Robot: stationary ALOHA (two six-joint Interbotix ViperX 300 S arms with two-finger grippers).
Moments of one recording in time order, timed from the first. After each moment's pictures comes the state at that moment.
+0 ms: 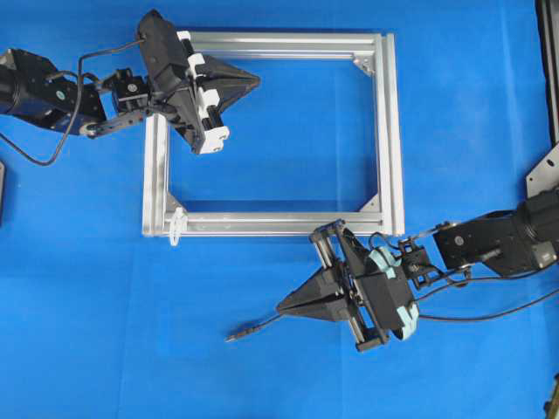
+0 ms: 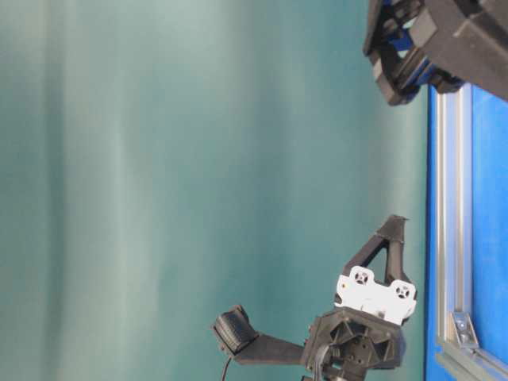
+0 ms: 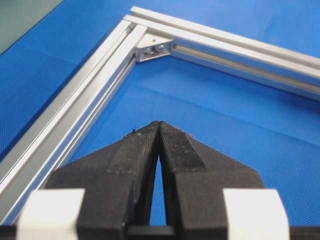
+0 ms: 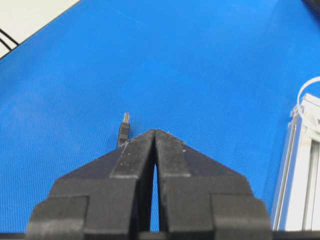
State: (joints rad) left arm 0.28 0.16 0.84 -0.11 -0.78 0.00; right arm 0.28 0.18 0.83 -0.11 -0.78 0.00
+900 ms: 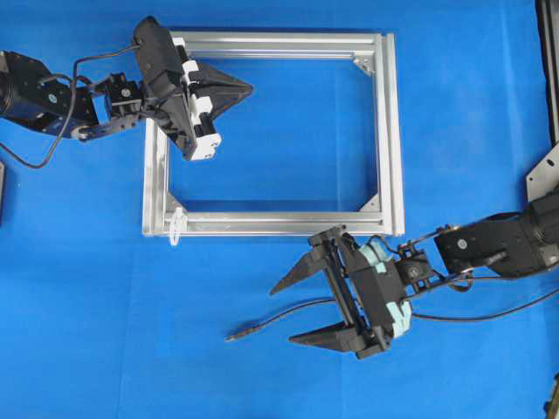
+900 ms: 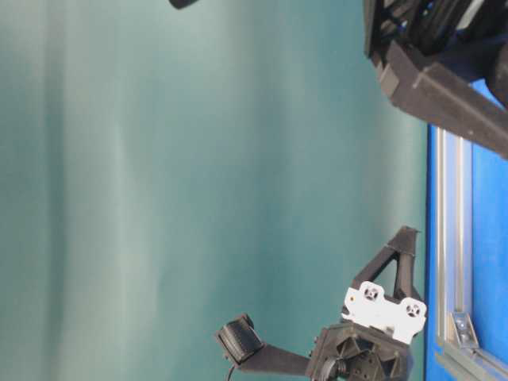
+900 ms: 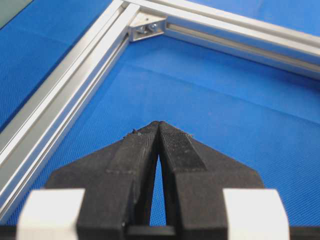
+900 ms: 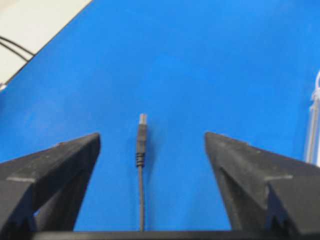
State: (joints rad) left arm 0.27 0.14 0.87 -0.09 -0.75 -0.01; right arm 0.30 0.15 0.80 -0.11 -0.66 0.13
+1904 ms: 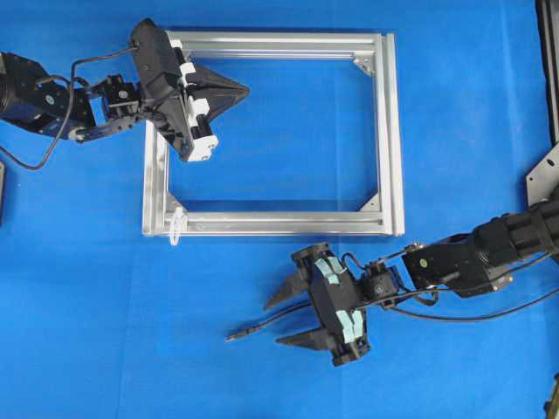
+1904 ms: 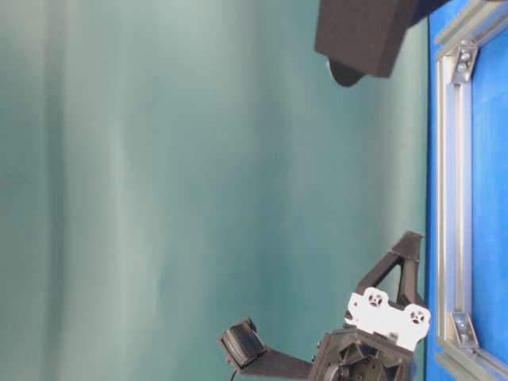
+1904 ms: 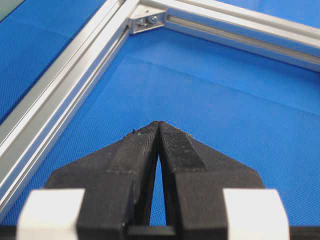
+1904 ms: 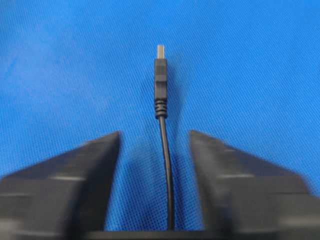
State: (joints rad) left arm 0.27 0.14 0.89 -0.09 -0.75 -0.01; right arm 0.32 0.37 0.71 -0.09 -0.66 0.23
